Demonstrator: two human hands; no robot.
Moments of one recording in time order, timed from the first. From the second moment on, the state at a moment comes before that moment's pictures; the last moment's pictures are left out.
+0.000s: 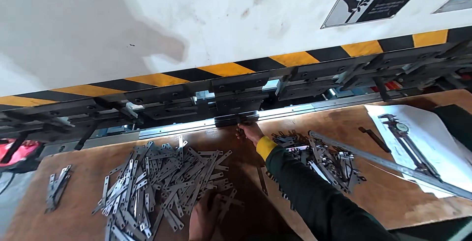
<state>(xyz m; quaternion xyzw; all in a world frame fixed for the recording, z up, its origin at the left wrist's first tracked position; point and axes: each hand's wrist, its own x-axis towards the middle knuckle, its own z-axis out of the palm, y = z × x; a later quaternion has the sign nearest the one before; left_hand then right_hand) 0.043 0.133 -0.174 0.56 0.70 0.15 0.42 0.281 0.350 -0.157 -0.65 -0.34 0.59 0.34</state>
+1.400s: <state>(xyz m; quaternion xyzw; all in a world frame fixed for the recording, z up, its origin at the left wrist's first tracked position) -0.012 0.241 -0.135 0.59 0.77 0.06 0.24 0.281 0.348 -0.115 -0.63 -0.24 0.64 0.38</state>
